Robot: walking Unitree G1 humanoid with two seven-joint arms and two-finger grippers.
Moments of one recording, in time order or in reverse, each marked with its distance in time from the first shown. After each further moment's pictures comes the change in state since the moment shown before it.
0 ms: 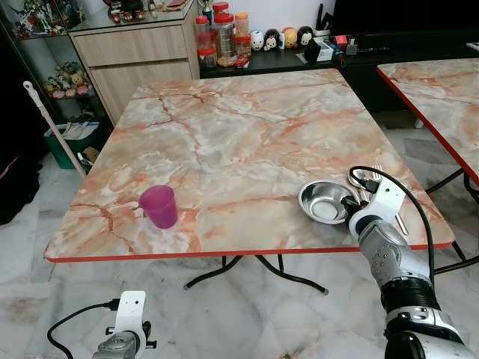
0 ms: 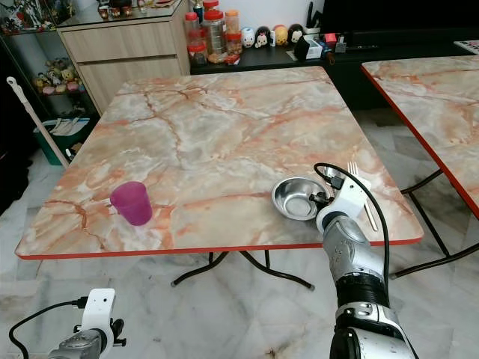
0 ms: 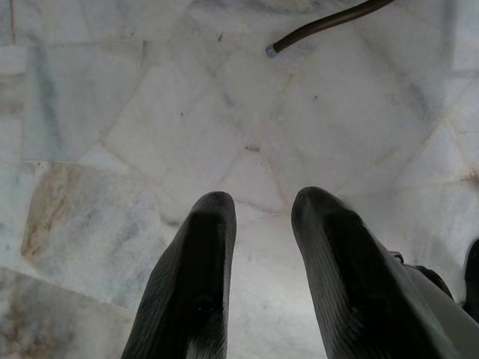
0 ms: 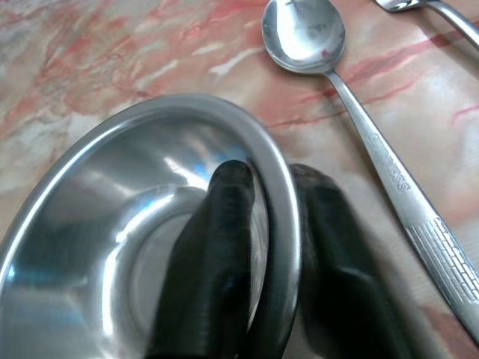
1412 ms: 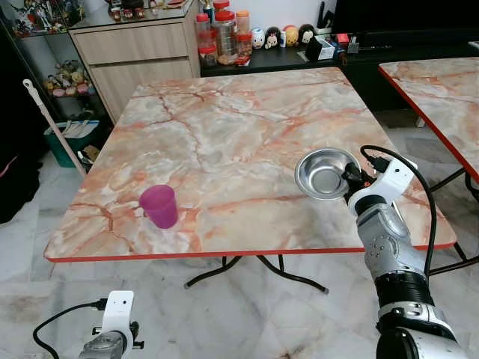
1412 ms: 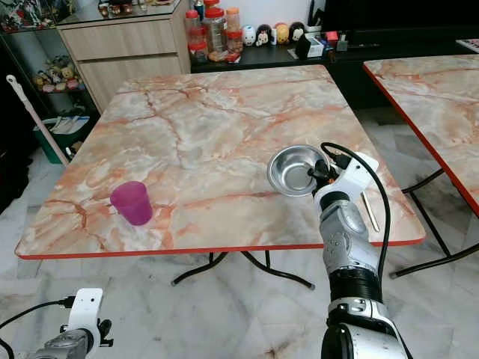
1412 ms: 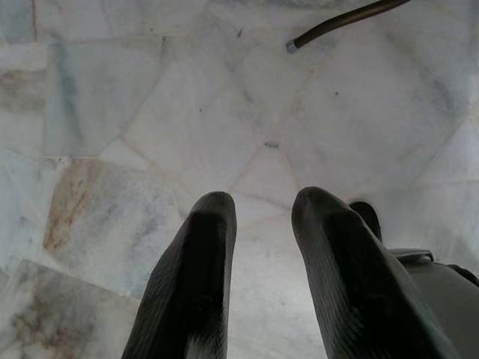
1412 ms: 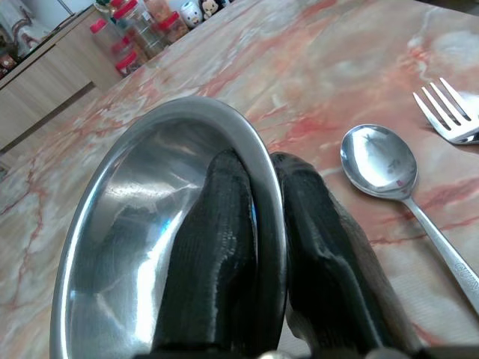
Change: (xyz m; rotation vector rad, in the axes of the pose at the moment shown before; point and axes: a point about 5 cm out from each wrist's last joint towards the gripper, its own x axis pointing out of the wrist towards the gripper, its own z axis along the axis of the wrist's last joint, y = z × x) left arm -0.002 0.023 0.002 0.007 0.006 0.029; right arm -0.005 0.022 0.028 0.072 -0.241 0.164
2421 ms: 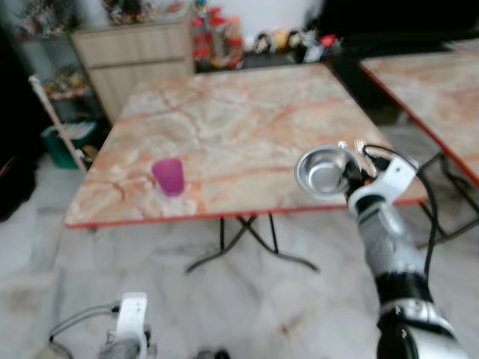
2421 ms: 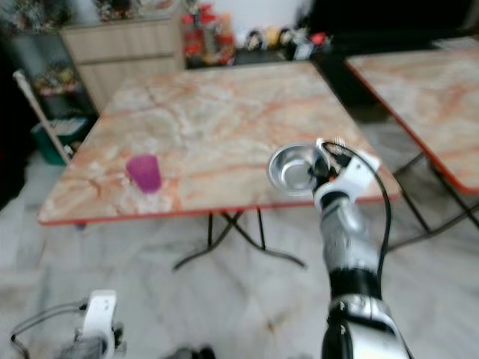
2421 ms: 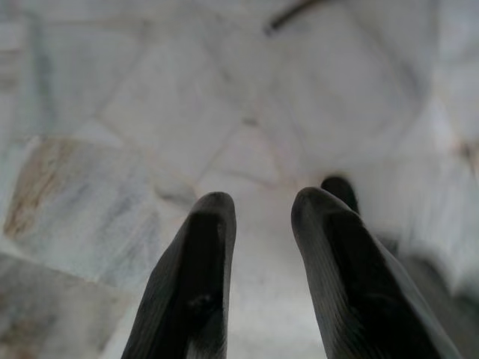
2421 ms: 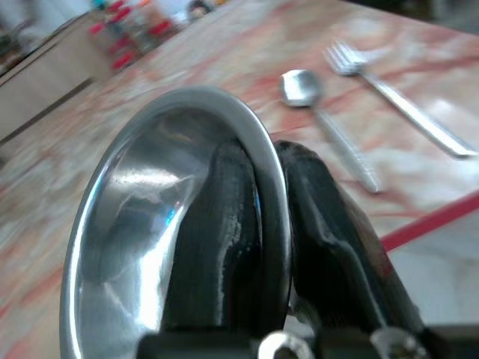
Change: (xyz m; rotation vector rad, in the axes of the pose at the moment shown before) left arm 0.003 -0.028 0.017 -0.005 -0.064 -0.026; right arm 0.000 -0.011 0.011 0.009 -0.044 -0.029
